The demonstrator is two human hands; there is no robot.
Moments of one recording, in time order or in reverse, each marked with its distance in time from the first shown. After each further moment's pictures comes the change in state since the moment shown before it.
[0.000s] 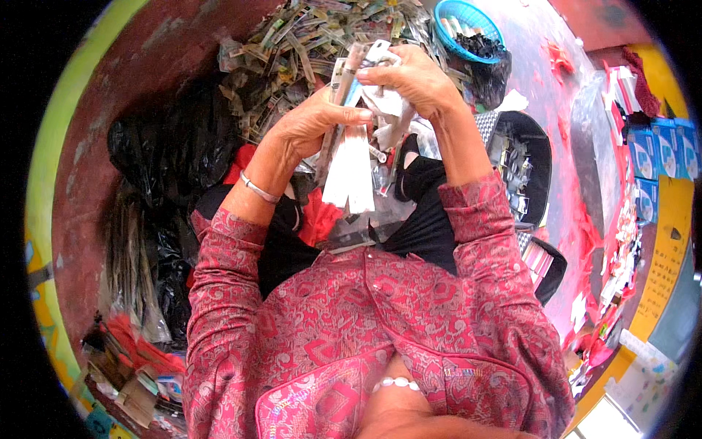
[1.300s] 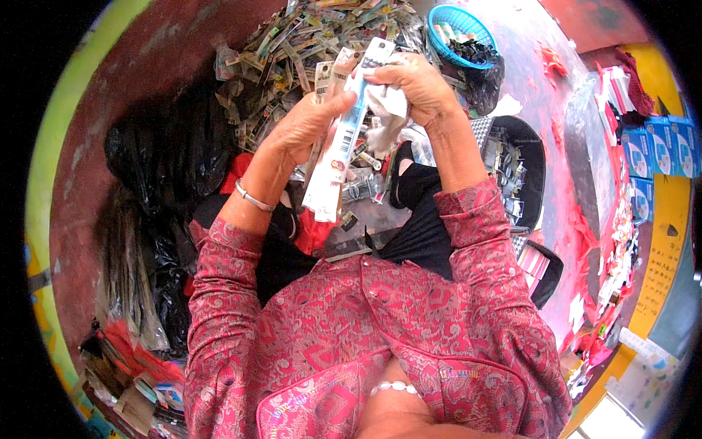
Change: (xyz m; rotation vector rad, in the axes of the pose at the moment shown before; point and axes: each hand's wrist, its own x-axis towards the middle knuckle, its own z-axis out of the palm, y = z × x) left_hand -0.002 0.001 0.003 -0.108 0.171 0.062; right_hand -0.002 -0.002 -0.002 0.437 0.076 0.027
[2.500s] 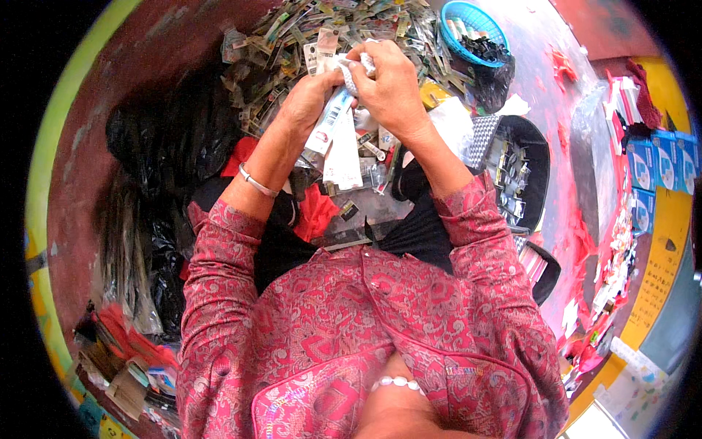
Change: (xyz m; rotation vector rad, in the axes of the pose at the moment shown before) left_hand 0.022 -0.010 -0.018 -0.081 0.259 0.055; right_hand 0.006 0.036 0.034 -1.010 0.321 -0.681
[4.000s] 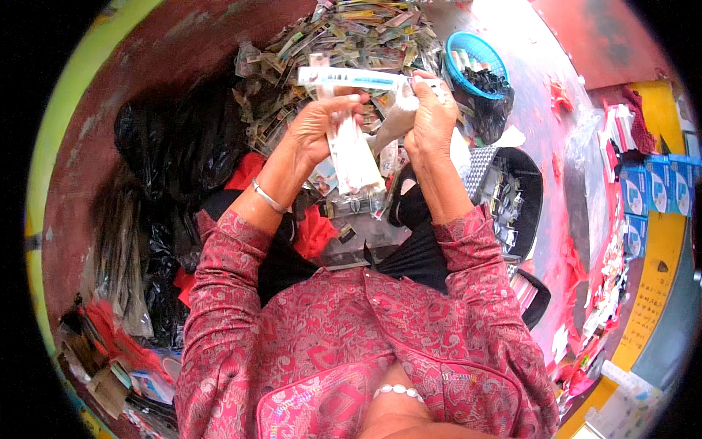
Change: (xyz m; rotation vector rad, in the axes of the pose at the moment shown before) left_hand -0.008 0.015 0.000 -0.366 -0.143 -0.043; right_hand 0.006 0.012 -0.008 1.043 0.441 0.608
